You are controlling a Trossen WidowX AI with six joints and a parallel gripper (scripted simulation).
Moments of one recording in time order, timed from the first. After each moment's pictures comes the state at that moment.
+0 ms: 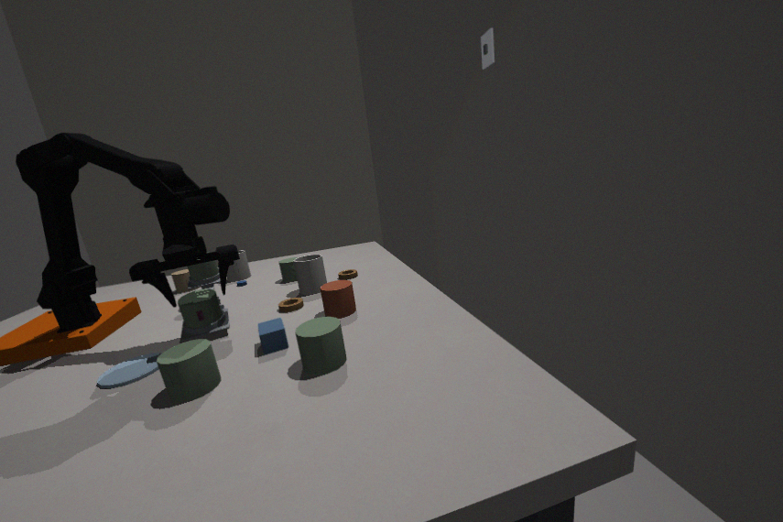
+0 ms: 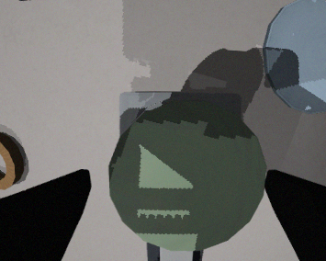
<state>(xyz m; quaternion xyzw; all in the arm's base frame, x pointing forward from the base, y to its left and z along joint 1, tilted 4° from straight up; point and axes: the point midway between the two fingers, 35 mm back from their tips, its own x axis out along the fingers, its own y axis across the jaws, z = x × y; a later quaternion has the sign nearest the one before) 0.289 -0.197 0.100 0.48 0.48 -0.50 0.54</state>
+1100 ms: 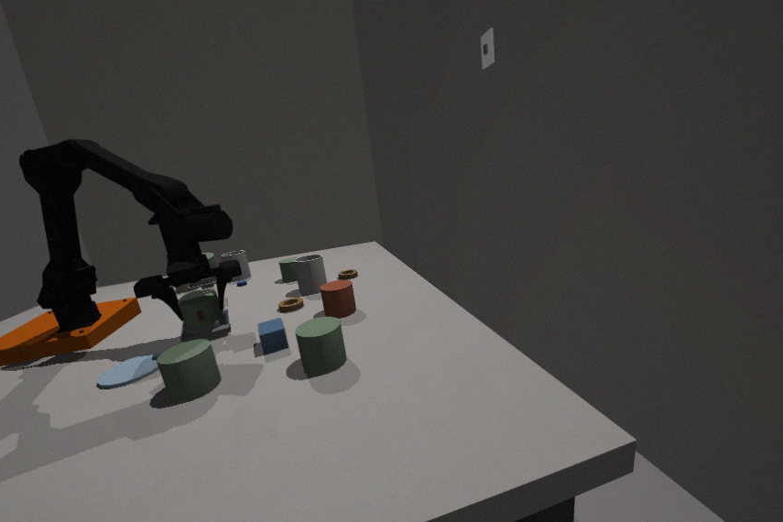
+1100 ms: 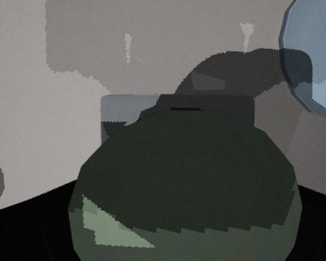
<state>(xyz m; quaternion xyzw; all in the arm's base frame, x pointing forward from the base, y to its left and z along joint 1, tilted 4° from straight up) 0.287 -0.199 0.066 0.48 0.48 -0.50 0.54</state>
